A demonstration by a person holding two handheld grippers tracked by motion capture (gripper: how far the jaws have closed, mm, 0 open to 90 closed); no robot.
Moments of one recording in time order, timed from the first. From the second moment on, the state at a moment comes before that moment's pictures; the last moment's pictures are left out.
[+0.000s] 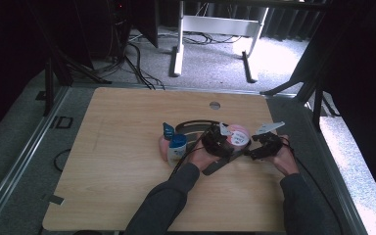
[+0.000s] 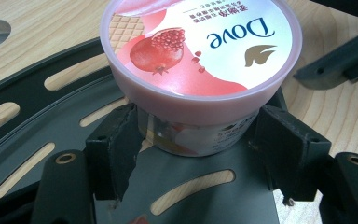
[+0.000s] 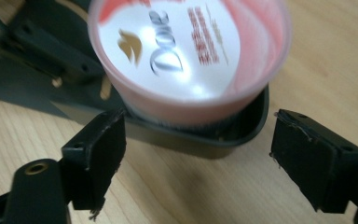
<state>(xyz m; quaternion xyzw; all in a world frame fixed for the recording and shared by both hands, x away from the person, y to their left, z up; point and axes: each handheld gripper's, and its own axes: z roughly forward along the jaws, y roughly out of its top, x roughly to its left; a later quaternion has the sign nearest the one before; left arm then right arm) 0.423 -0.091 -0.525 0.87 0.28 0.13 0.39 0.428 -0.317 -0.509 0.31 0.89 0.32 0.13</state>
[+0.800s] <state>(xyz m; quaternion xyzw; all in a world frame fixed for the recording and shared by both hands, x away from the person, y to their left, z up) 0.411 -0.085 -0.518 0.86 0.30 0.11 0.39 0.414 -0.322 -0.520 0.33 0.87 0.35 0.12</state>
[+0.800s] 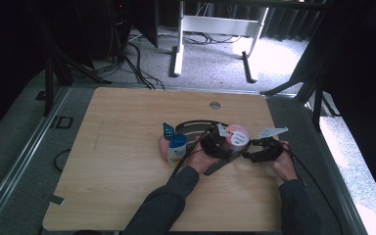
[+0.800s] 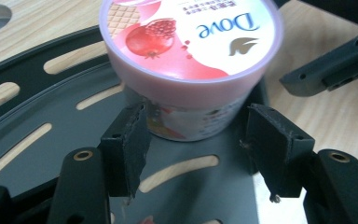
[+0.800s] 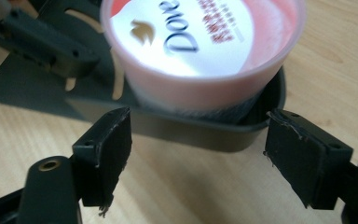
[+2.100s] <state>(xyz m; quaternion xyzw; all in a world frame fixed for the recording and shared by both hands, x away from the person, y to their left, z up) 0.361 -0.053 -0.458 0.87 0.23 0.06 0.42 0.342 -0.318 -0.556 0.34 0.86 0.35 0.15</state>
